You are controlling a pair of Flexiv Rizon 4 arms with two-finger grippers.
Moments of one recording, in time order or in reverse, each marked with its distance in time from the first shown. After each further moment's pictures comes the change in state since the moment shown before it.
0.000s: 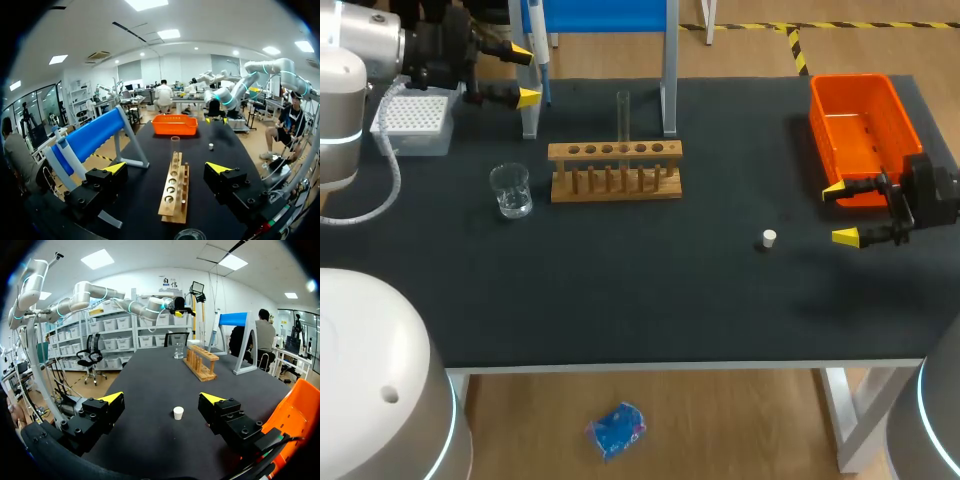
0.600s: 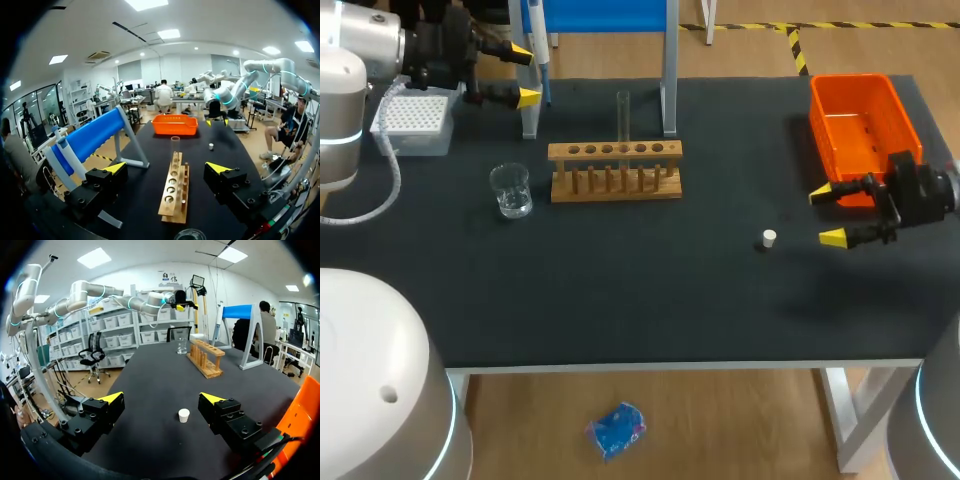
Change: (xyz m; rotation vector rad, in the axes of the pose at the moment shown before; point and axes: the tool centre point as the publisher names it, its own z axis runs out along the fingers) left arm 0.000 0.000 0.000 0.000 0.000 0.000; right arm 0.002 0.001 0.023 0.061 0.026 0.044
